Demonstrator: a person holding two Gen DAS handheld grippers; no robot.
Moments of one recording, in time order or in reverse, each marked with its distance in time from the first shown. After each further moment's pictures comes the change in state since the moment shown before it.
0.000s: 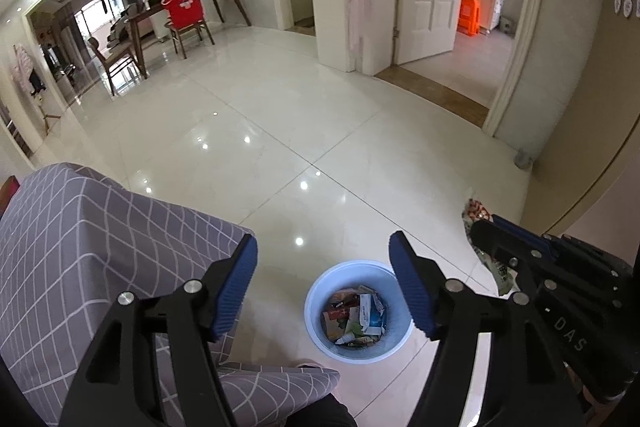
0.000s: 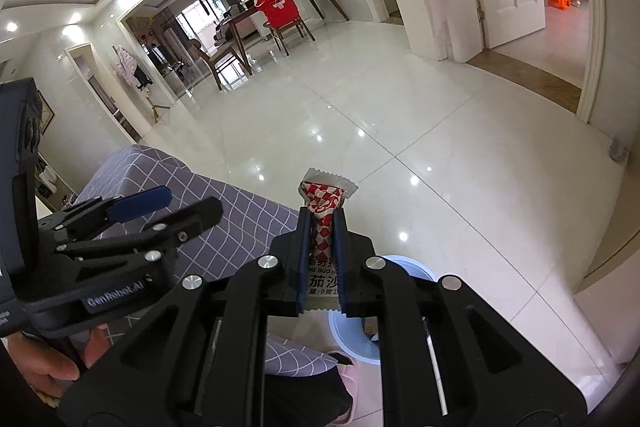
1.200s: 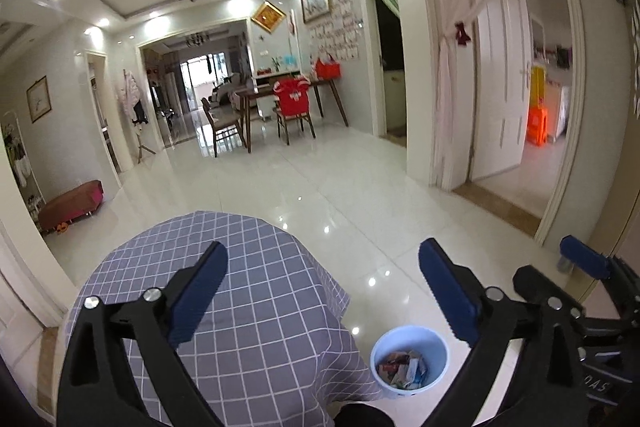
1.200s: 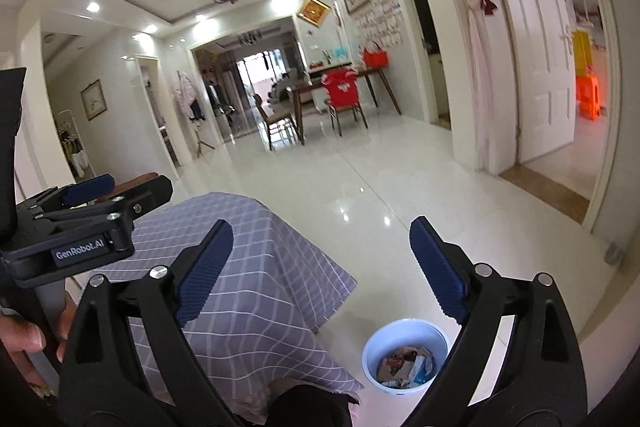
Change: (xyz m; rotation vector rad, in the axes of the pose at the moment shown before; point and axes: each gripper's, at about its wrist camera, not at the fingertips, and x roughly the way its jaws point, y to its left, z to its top) left arm -0.311 0.042 -0.041 -0.188 -0.401 0.298; right arm -0.227 0.157 -0.020 -0.258 -0.322 0.112
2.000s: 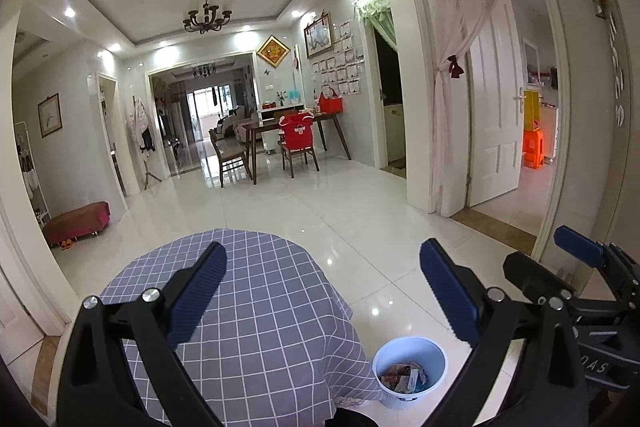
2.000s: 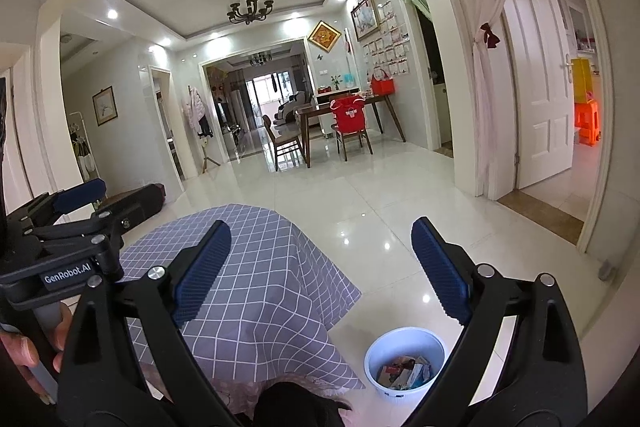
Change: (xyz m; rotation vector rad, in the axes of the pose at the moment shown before) left arm -0.093 -0.001 -0.029 0.019 -0.125 0.014; right arm -0.075 0.024 -0.009 -0.032 -0.081 -0.001
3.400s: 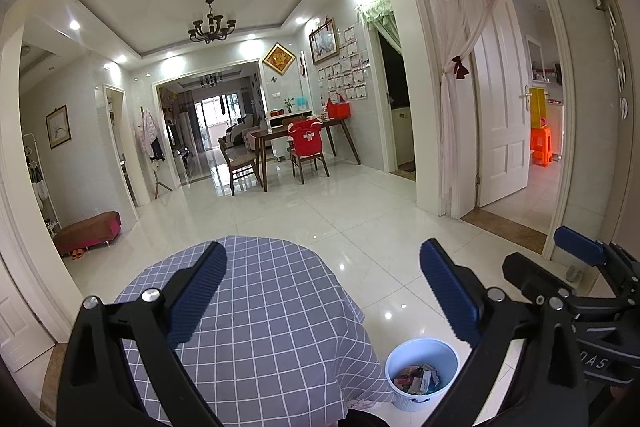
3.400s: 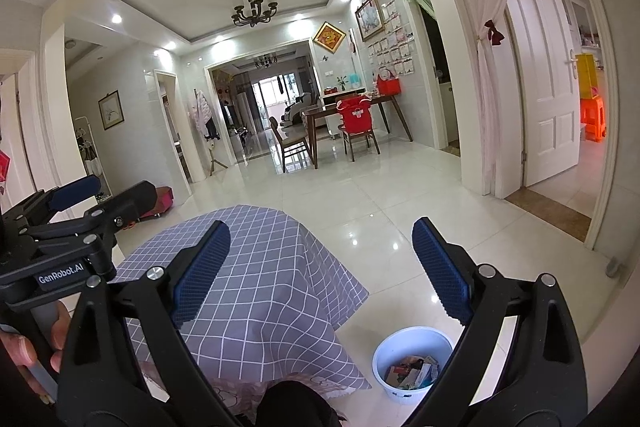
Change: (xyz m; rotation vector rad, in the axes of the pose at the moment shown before) left arm -0.007 0.005 0.000 0.025 -0.020 0.038; right arm 0.006 -0.002 0.001 0.014 0.003 0.029
